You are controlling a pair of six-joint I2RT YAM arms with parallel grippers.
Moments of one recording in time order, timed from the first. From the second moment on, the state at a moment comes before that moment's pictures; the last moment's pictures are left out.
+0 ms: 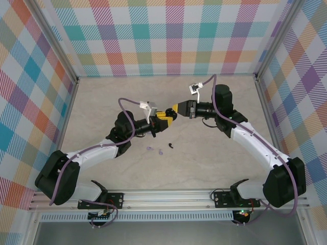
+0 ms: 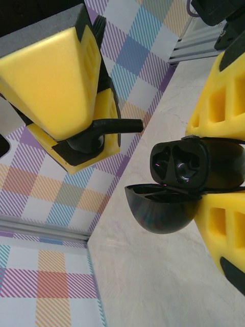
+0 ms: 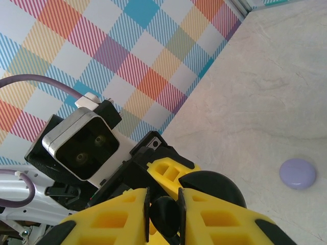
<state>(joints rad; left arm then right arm) -0.61 1.35 0.68 0.68 0.57 -0.30 0.45 1.30 1.04 -0.02 -0.85 0.62</state>
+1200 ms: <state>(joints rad) -0.63 1.34 0.68 0.68 0.55 -0.33 0.46 1.32 1.04 -0.02 -0.83 0.59</state>
